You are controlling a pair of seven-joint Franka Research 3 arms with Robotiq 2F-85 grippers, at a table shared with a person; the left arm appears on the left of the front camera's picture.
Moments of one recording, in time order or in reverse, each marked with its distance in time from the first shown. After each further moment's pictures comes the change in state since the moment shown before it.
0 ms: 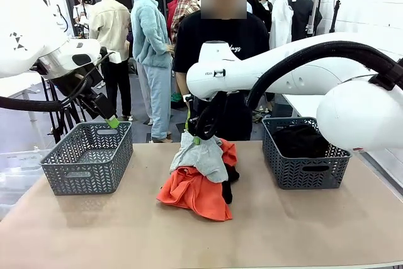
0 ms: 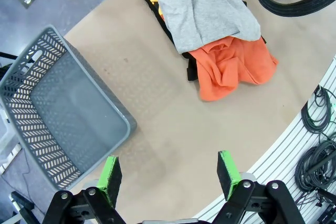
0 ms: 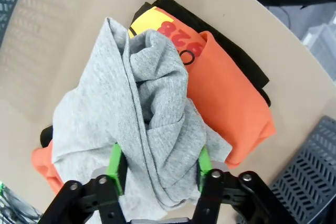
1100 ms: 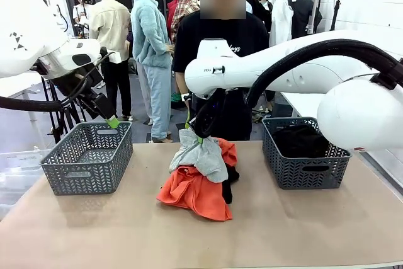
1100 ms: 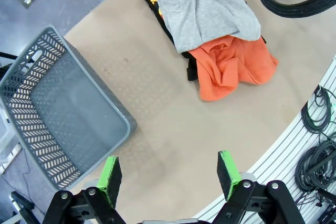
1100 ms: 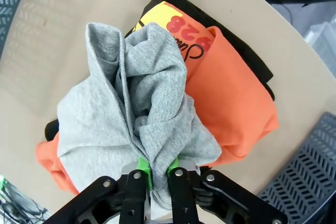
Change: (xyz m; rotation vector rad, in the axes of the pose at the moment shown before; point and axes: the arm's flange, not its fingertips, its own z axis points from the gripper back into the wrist) left arm 0.000 0.000 0.000 0.000 0.000 0.000; right arm -0.001 0.006 0.006 0.007 0.017 0.003
